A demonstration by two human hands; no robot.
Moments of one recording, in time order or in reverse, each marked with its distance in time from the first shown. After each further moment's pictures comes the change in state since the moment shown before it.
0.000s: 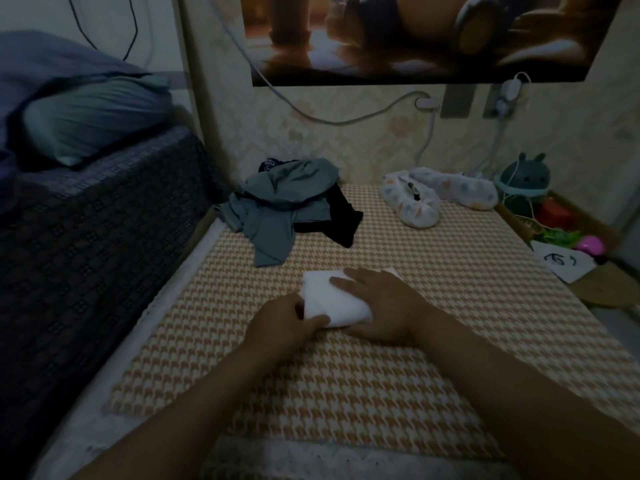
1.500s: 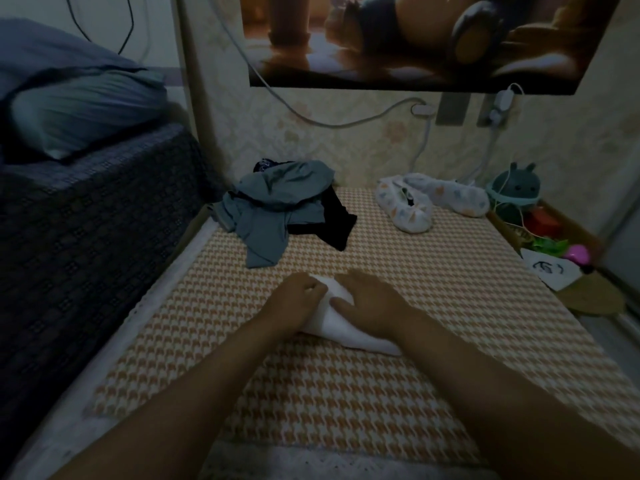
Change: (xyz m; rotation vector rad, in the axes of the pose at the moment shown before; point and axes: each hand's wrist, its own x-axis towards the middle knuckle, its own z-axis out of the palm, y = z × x) left_hand 0.043 0.018 0.012 -0.241 -0.080 0.073; right_hand 0.014 -0.025 -0.010 0.153 0.043 0.277
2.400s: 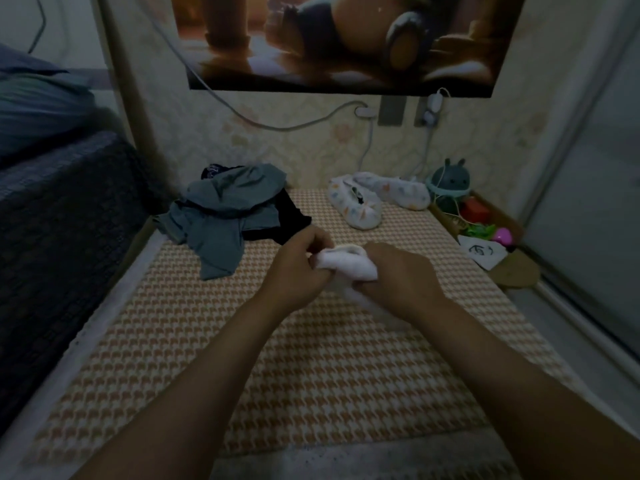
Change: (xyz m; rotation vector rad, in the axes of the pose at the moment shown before) left_hand 0.013 0.089 0.002 -0.212 0.076 0.492; right_hand -0.060 0.021 -0.086 -0.209 0.468 -0.121
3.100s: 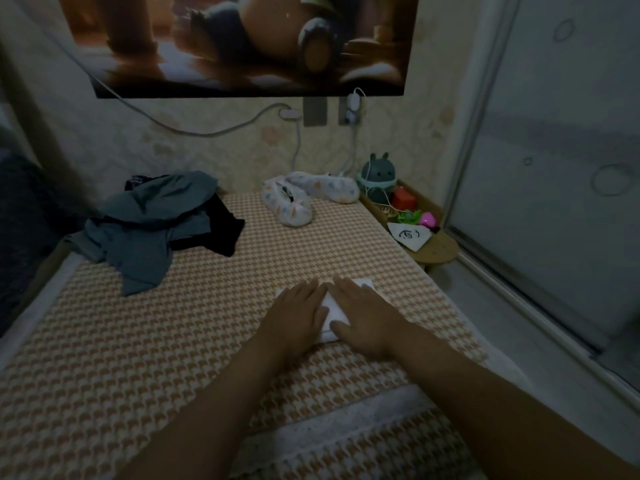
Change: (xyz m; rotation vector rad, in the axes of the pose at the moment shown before) left_hand -0.041 -0.006 0.131 0.581 -0.516 0.056; right_hand -0.119 0.049 -0.003 0.101 -0.473 0.316
